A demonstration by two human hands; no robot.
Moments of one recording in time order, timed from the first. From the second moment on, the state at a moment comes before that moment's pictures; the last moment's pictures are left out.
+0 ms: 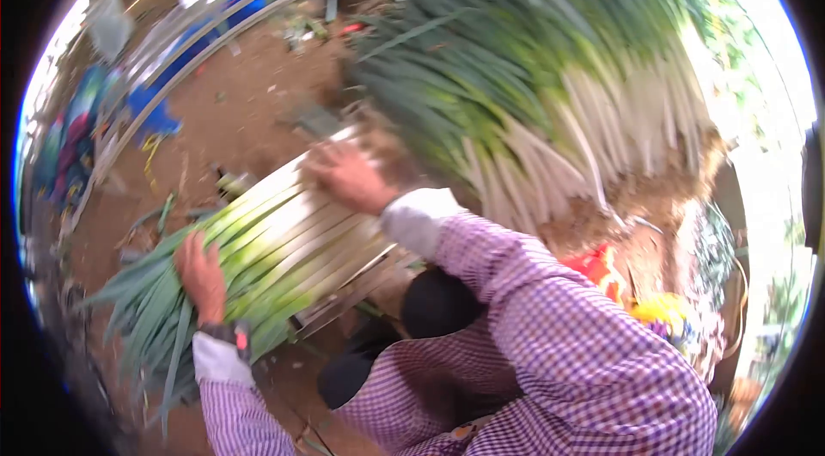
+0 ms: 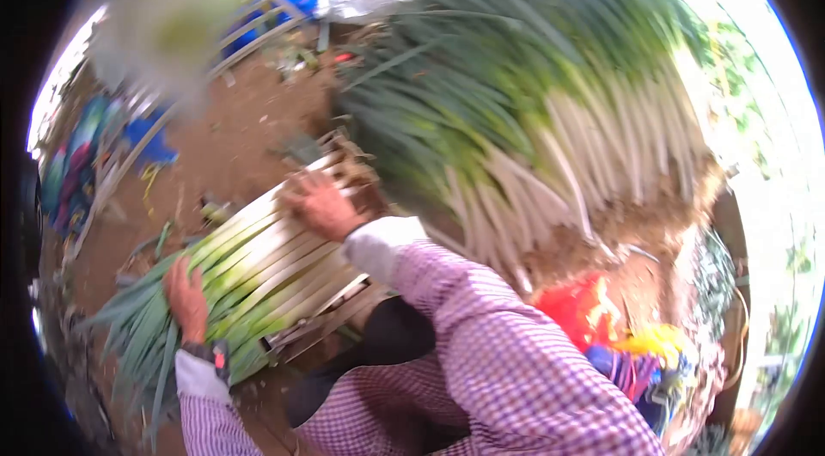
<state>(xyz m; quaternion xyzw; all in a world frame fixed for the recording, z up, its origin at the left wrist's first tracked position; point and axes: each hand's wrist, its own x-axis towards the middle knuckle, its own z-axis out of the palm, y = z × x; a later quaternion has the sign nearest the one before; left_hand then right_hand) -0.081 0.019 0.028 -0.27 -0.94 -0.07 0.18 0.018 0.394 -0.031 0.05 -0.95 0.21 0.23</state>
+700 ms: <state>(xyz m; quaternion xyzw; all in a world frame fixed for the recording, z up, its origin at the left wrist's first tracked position) -0.097 -0.081 0.033 -0.33 -0.91 0.15 0.18 0.021 0.394 -0.027 0.03 -0.93 0.28 0.23</state>
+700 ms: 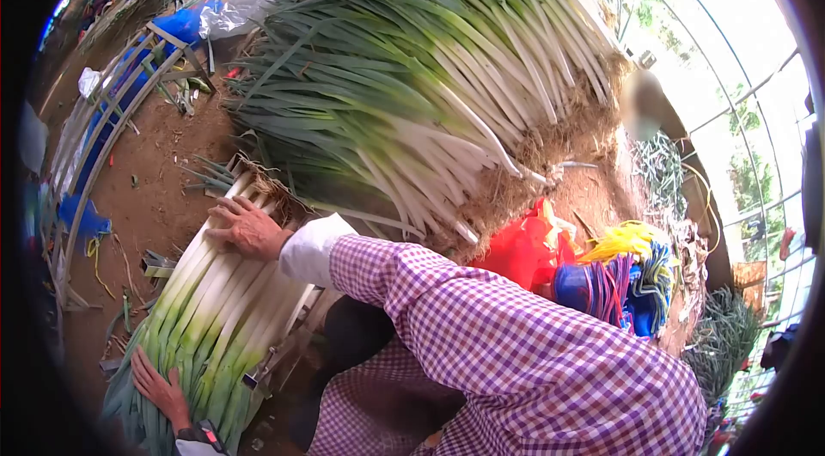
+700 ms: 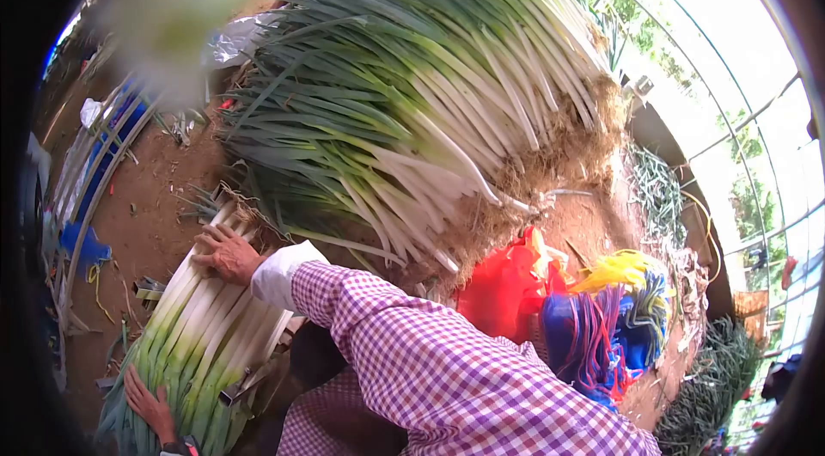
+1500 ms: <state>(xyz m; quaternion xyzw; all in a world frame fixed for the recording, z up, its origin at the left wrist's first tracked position) -0.068 -0.019 0.089 -0.21 -0.97 0.12 0.05 0.459 0.686 -0.035 -0.49 -0.87 0.06 0.04</state>
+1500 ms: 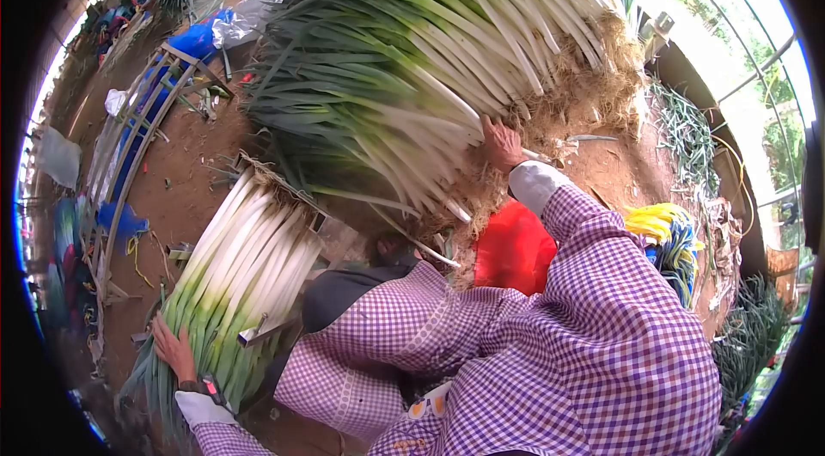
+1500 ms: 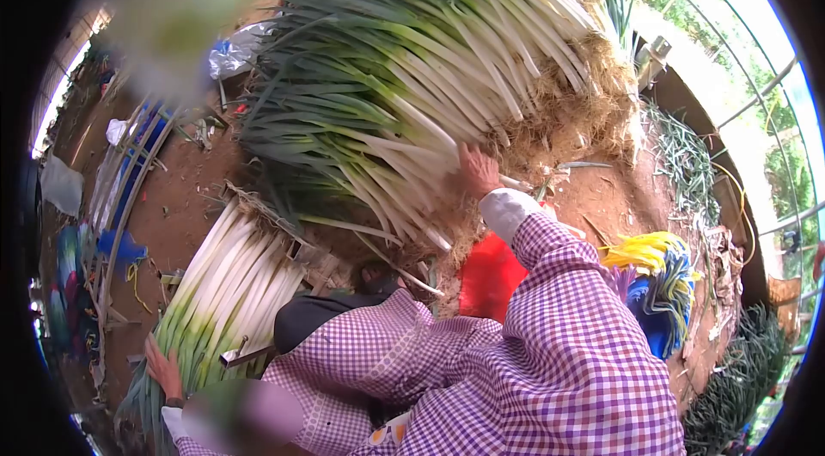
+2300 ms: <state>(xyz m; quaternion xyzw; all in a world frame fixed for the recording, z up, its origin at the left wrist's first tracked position) 0.342 0.441 -0.018 0.07 -0.53 -0.67 -0.51 0.471 0.502 0.034 -0.38 -0.63 0.68 0.00</state>
